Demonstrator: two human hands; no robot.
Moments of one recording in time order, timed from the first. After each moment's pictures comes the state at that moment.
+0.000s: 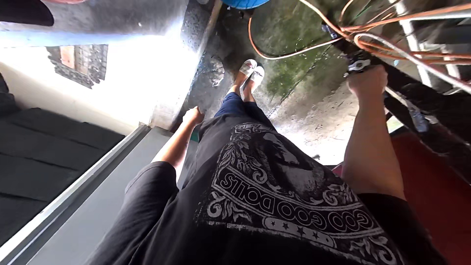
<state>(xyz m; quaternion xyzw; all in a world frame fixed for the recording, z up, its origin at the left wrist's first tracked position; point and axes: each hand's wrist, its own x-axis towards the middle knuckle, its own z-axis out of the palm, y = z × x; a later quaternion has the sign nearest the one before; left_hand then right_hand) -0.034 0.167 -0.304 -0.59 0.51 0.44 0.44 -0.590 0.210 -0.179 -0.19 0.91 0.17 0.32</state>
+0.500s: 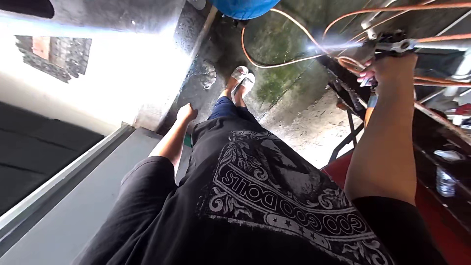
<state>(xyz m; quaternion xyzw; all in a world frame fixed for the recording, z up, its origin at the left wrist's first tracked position) -0.043 0.159 -0.327 -0.63 0.49 0.46 0.38 -0.636 0.159 -0.139 -0.16 0.92 -0.10 0.33</state>
